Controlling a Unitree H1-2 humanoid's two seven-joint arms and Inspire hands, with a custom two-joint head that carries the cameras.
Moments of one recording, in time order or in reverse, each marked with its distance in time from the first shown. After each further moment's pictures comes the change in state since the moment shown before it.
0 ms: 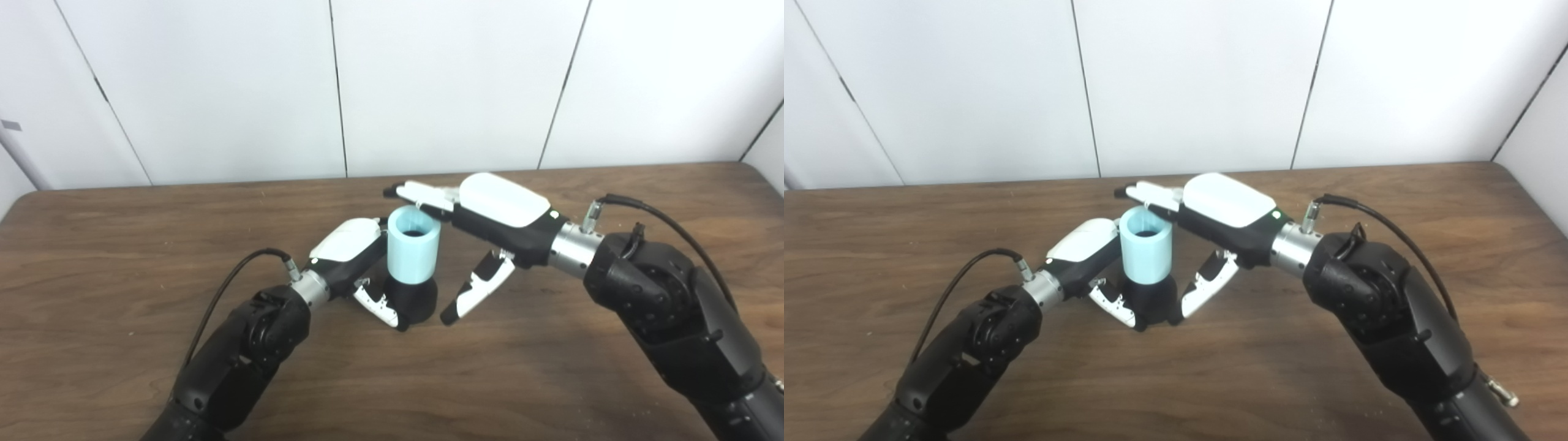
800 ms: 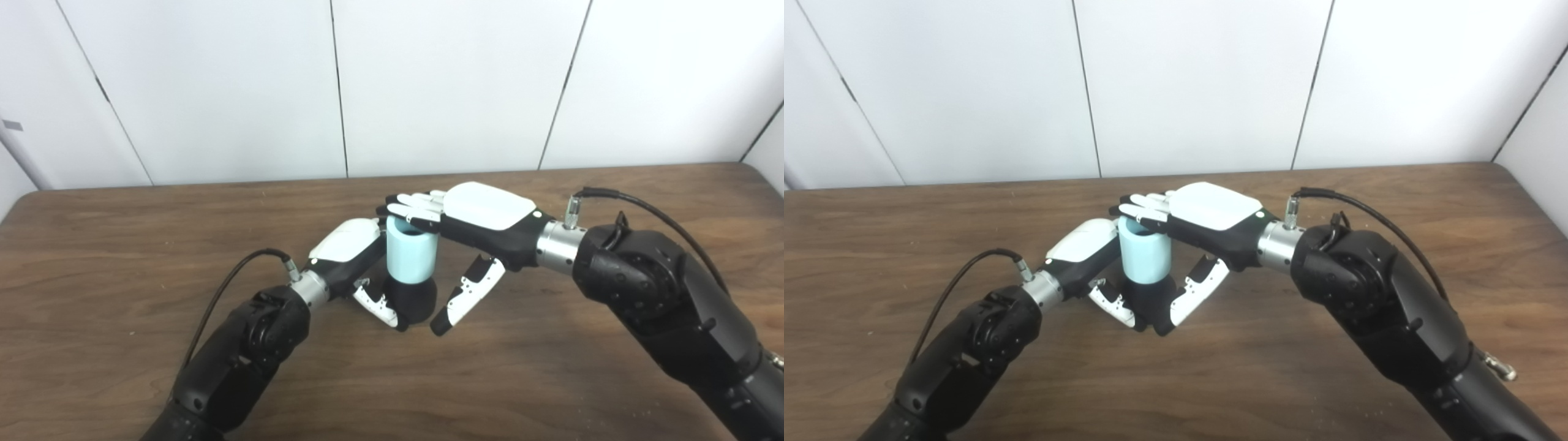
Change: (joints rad) left arm 0.001 0.001 -0.002 -0.001 0.000 0.001 0.002; right arm -0.061 -0.064 0.125 -0.025 0.030 0.127 0.136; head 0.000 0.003
